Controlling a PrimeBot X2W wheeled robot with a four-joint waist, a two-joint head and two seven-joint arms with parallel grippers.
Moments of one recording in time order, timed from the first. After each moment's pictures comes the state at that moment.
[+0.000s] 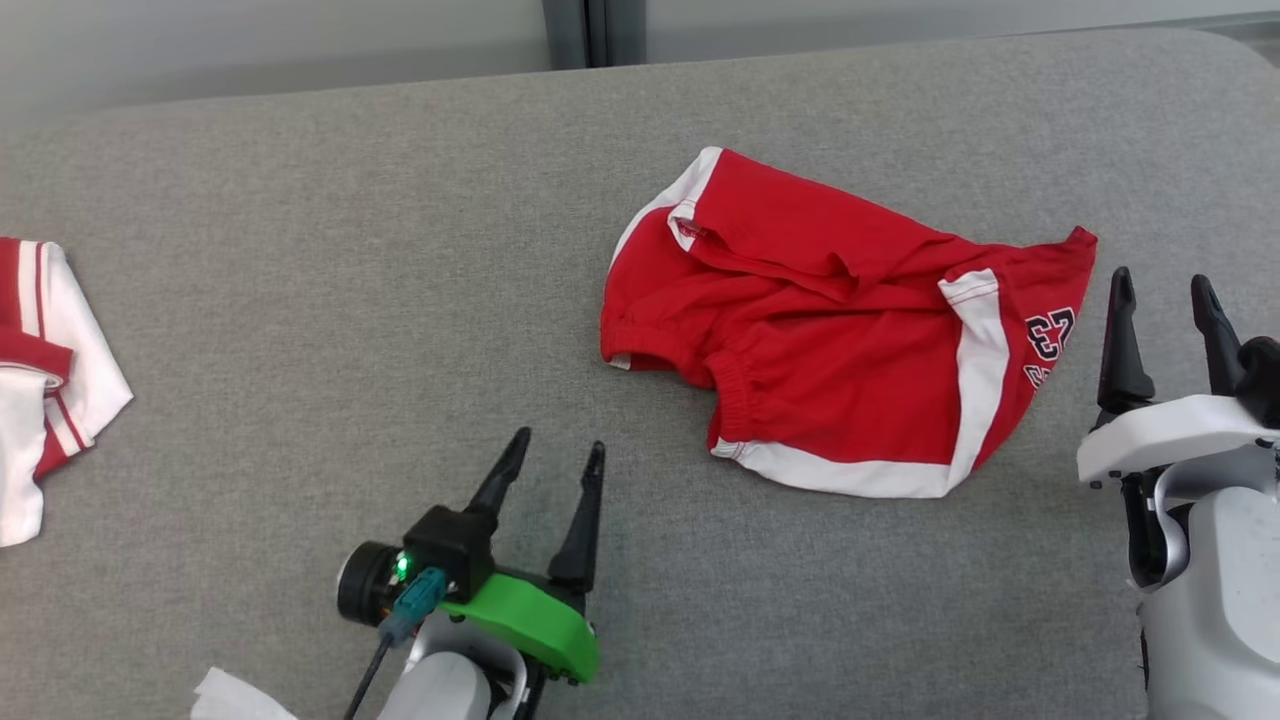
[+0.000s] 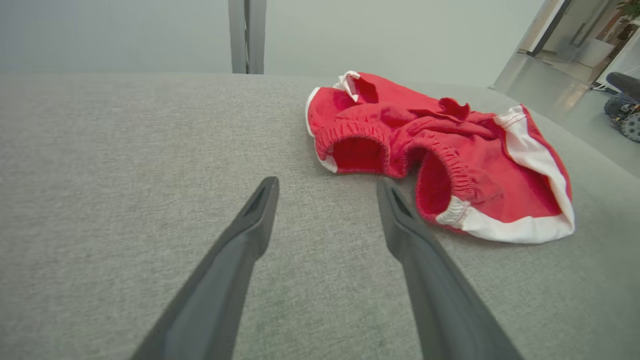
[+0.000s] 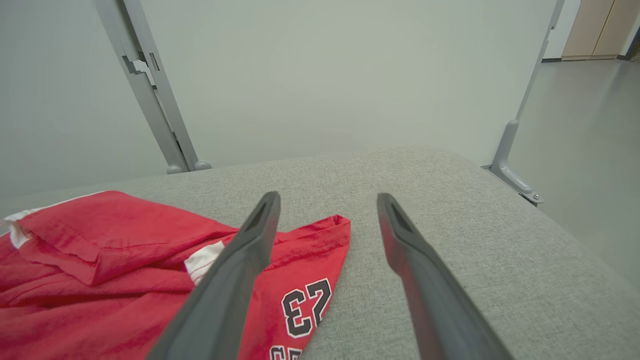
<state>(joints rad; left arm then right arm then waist) -0.20 0.05 -0.44 0.34 -0.32 -0.06 -0.26 -0.42 -0.05 -0.32 0.44 0.06 0.13 -0.26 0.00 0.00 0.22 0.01</state>
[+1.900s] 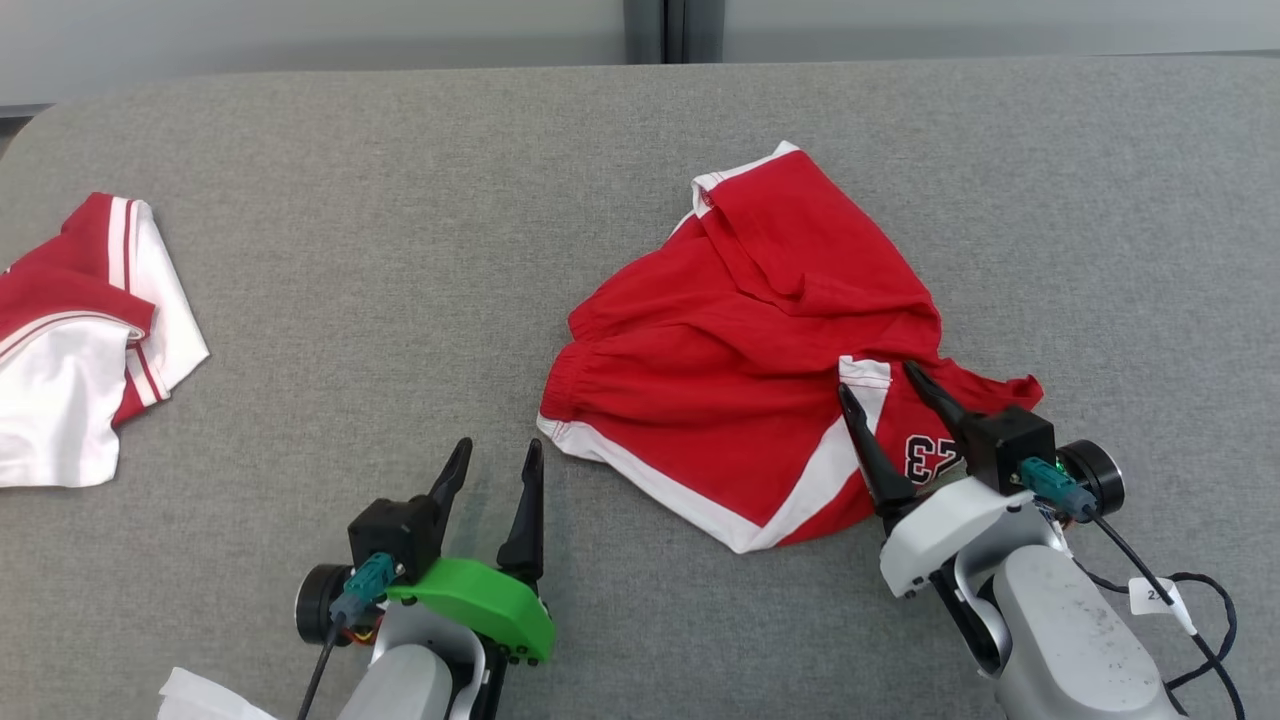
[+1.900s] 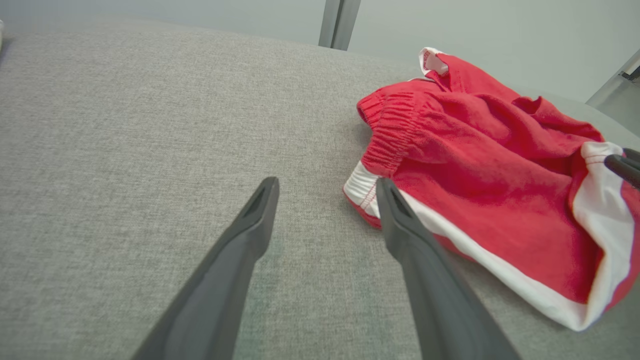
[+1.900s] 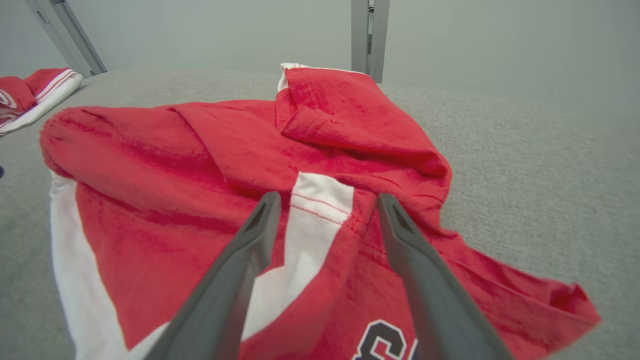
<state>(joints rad) -0.25 0.05 -0.39 0.47 -0.42 -0.03 -0.26 -0.36 -0.05 0.17 0.50 0.10 0.13 -0.26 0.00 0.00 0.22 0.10</state>
